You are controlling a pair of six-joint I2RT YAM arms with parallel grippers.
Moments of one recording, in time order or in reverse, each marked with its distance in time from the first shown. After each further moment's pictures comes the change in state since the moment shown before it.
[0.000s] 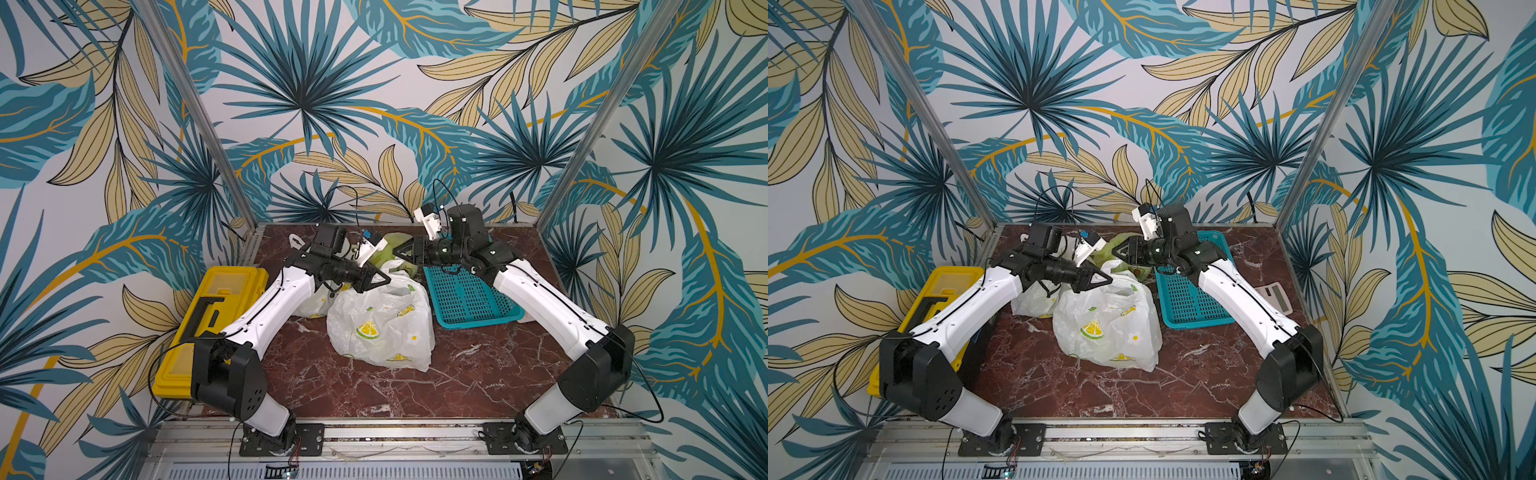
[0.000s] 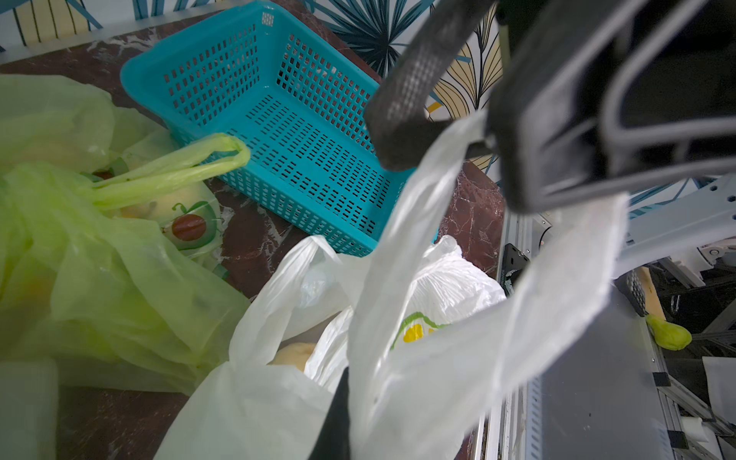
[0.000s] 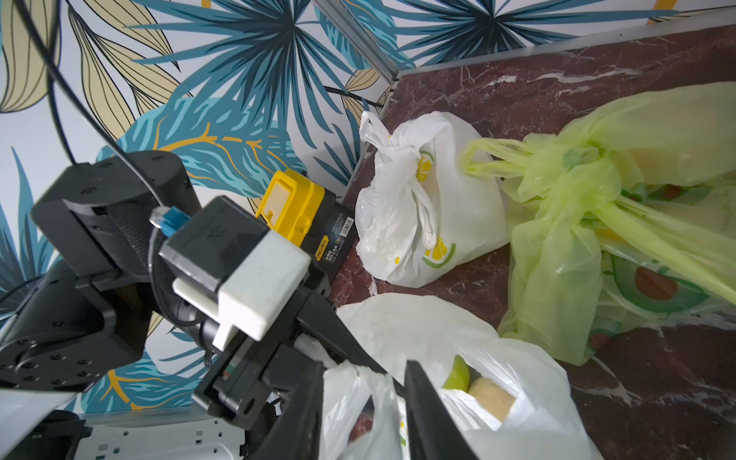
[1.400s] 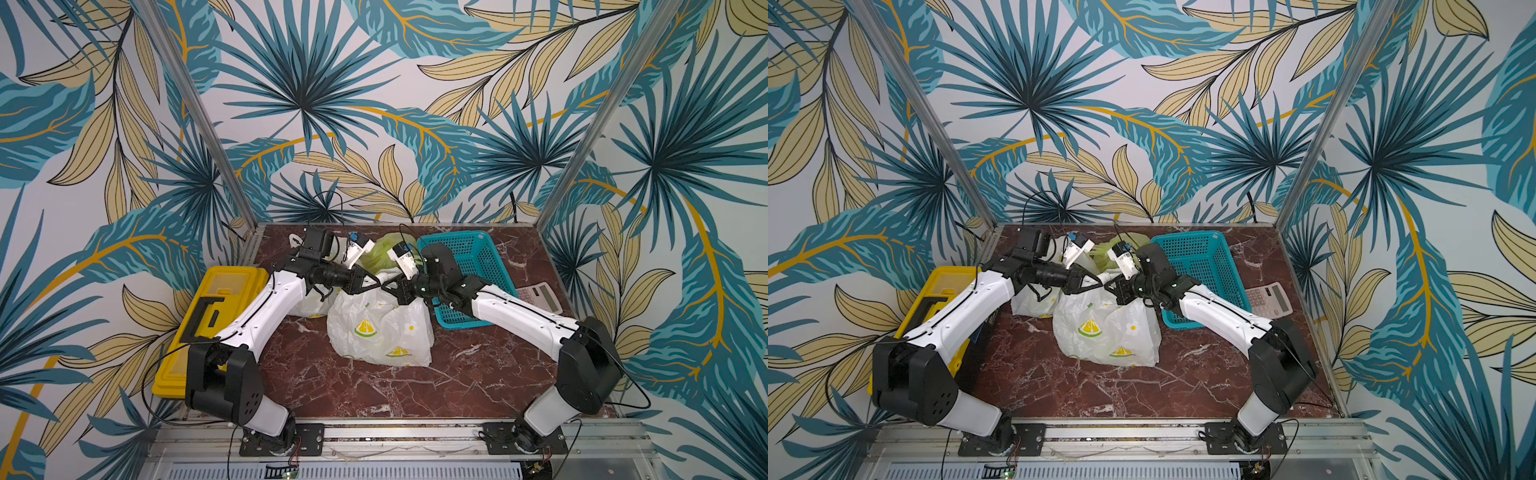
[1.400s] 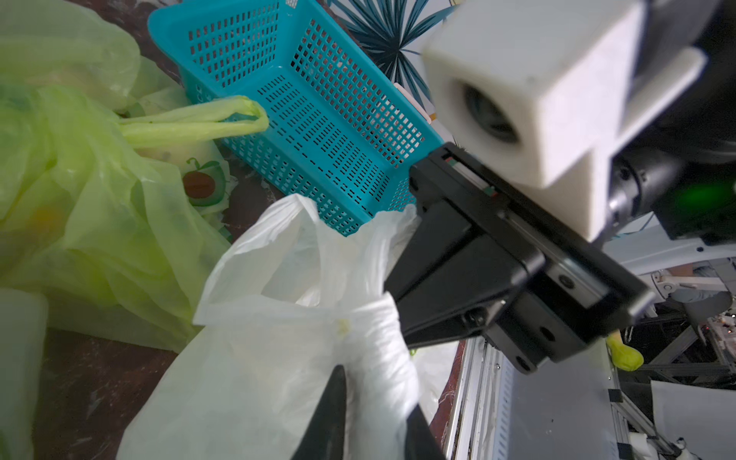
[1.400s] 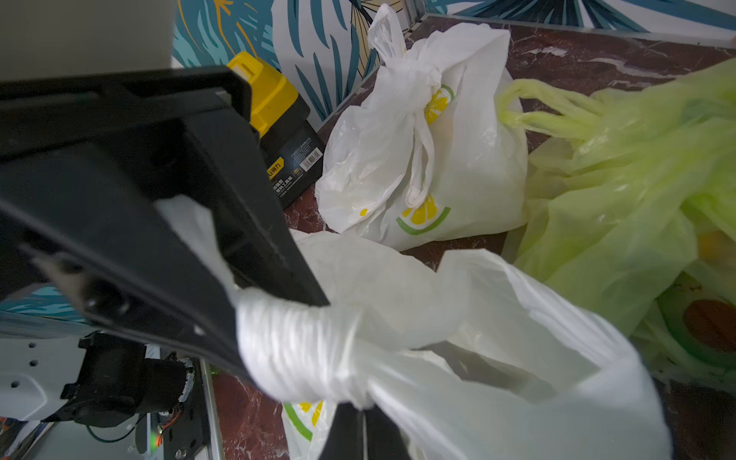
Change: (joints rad) left arm 0.071 -0.047 -0.087 0.010 0.081 -0.066; right arm 0.130 0.023 -0.328 0.307 0.099 -0.343
